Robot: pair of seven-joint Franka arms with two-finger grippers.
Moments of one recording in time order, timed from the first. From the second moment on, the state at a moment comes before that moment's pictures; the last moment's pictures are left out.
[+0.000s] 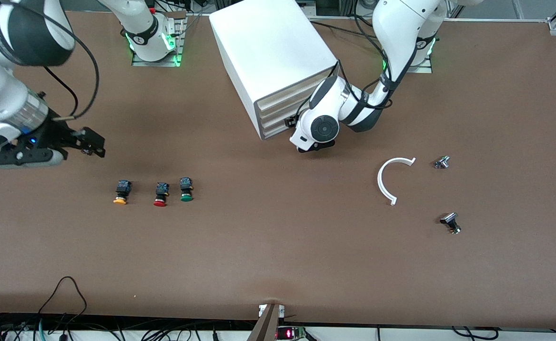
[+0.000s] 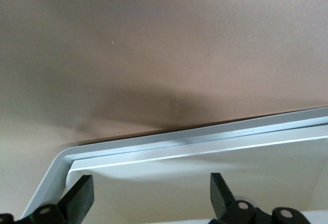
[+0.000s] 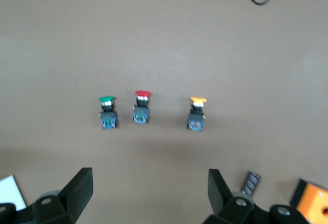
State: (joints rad) left arm -0.50 0.59 -0.23 -1.83 -0.38 2.00 -0.75; right arm 0.08 0.06 0.02 -1.72 0.01 1.86 0.03
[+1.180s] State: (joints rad) left arm -0.15 0.54 -0.20 -1.26 0.13 1.69 -0.34; right arm 0.00 -0.14 0.14 -1.73 0.00 1.62 0.17
